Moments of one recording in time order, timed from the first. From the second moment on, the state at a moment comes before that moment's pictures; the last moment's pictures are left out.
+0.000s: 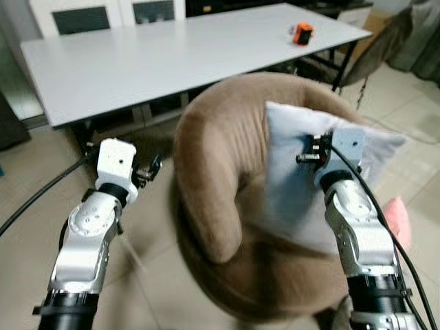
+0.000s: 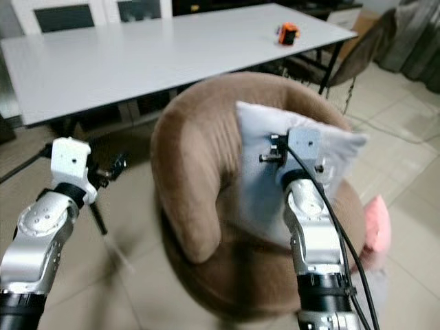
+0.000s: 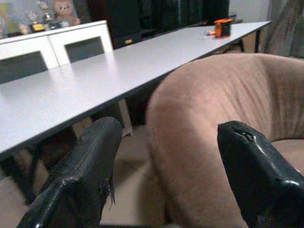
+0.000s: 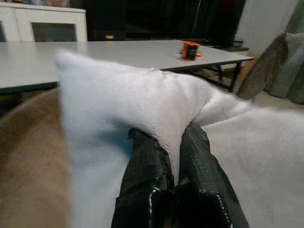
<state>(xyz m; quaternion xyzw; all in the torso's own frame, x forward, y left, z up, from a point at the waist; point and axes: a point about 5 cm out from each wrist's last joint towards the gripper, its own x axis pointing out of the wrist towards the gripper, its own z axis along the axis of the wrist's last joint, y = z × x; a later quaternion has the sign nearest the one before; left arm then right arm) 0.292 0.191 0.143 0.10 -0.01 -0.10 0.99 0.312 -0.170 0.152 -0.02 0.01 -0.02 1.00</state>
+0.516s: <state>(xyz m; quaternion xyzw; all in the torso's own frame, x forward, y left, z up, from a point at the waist) 0.288 0.178 0.139 0.10 -0.01 -0.12 0.99 0.310 -0.185 0.149 -0.03 0.01 -0.04 1.00</state>
